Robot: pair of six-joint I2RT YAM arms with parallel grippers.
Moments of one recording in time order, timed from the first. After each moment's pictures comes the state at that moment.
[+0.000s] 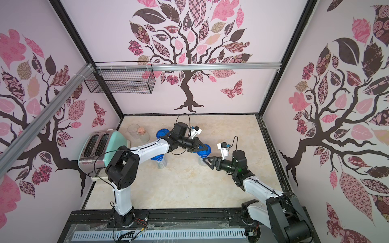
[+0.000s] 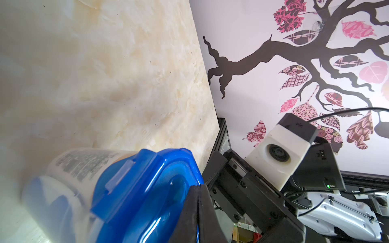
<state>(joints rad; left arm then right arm) -0.63 1.95 1.38 -0.05 0.88 -0.76 0.27 1.15 0.31 0.54 -0.81 0.73</state>
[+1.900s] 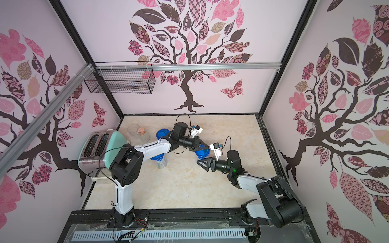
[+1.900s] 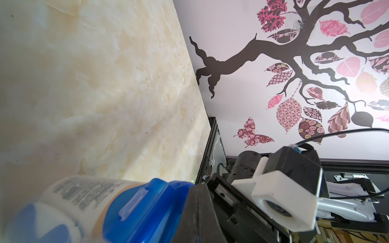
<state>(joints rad) -0.62 2.02 1.40 0.05 0.95 -0.77 0.37 1.34 0.32 0.82 -0.87 0.73</state>
